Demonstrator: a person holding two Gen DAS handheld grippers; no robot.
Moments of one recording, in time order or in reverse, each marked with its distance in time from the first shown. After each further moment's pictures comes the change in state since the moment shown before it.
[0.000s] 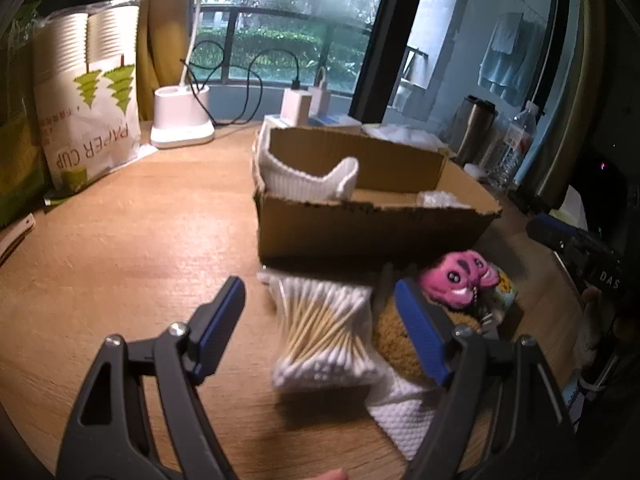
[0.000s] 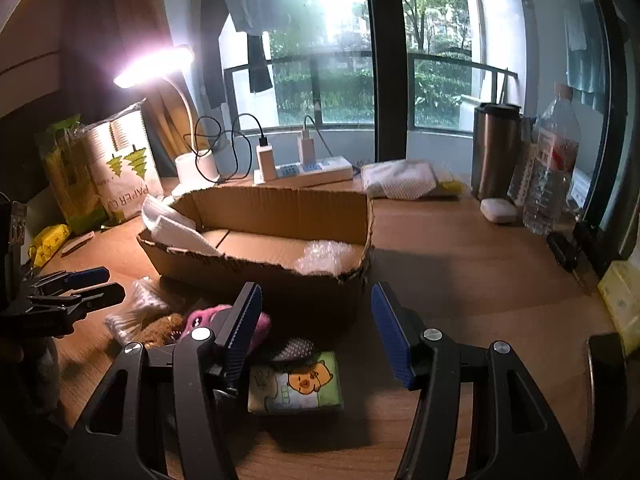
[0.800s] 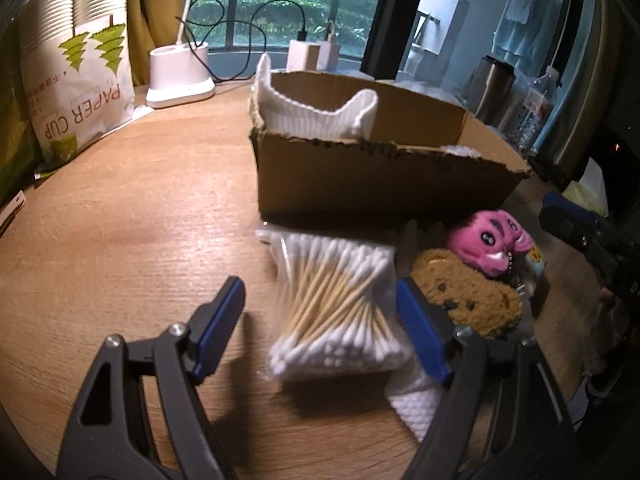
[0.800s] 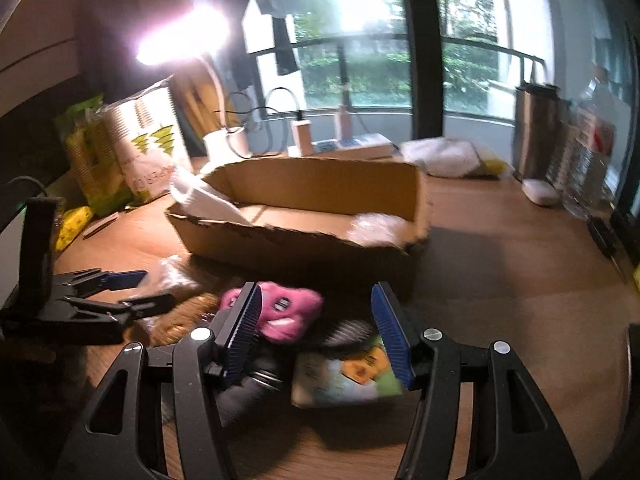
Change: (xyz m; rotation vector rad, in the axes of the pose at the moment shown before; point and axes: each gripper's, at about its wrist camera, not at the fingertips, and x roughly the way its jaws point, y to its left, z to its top) left arm 0.032 -0.002 -0.011 0.011 0.131 0.051; right arm 0.020 0.027 -0.011 -0.024 0.050 0.110
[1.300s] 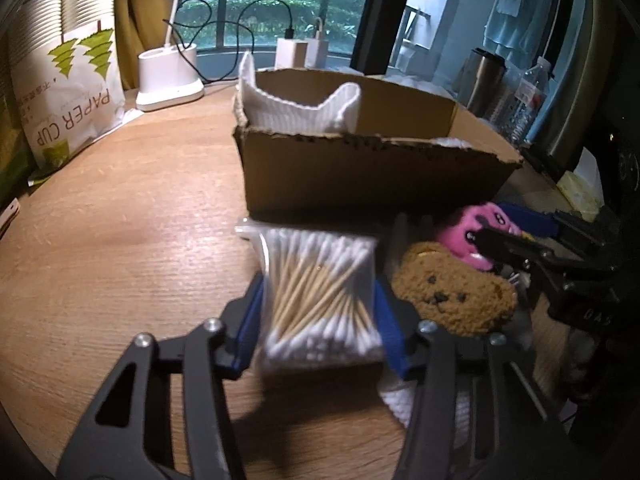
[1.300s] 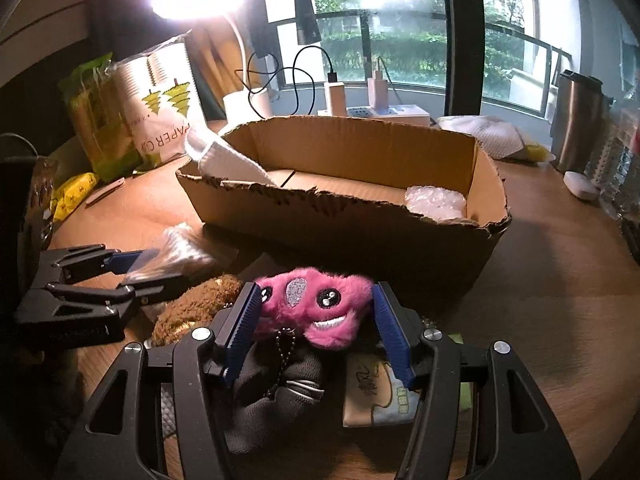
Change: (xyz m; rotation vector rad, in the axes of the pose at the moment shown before) left arm 0.000 -0.004 -0.003 0.028 0.003 -0.023; right arm 0.040 0.025 -0.006 -0.046 0.104 0.034
